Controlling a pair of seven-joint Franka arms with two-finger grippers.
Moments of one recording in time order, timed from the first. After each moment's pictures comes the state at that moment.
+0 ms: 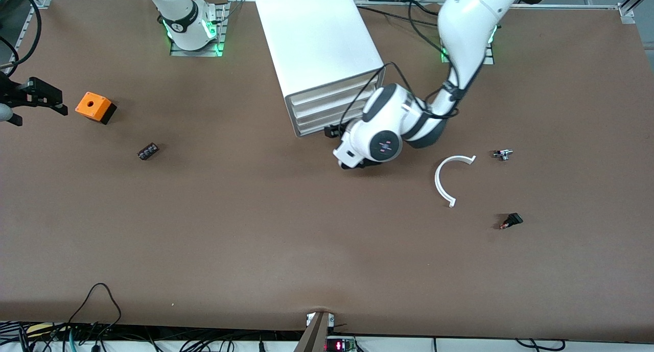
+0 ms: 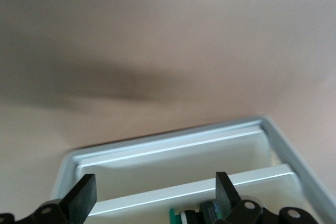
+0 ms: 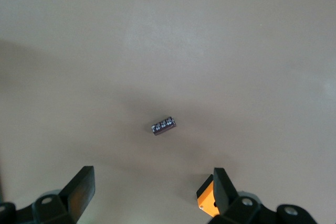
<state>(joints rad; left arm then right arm) -0.35 0.66 -0.29 -1.55 -0.34 1.89 -0.66 0.04 0.02 -0.16 -1.65 -0.01 1.66 -0.40</state>
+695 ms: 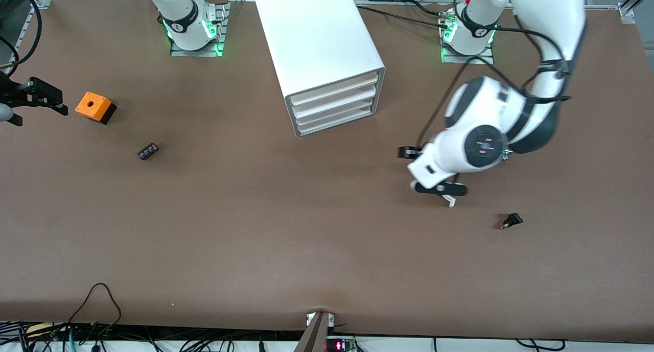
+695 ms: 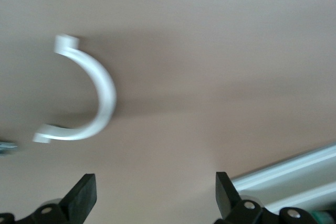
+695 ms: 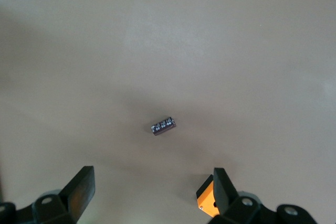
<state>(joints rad) -0.10 0.47 -0.28 -1.50 0.04 1.68 -0.28 0.04 0.02 -0.16 -1.65 -0.01 1.66 -0.40</state>
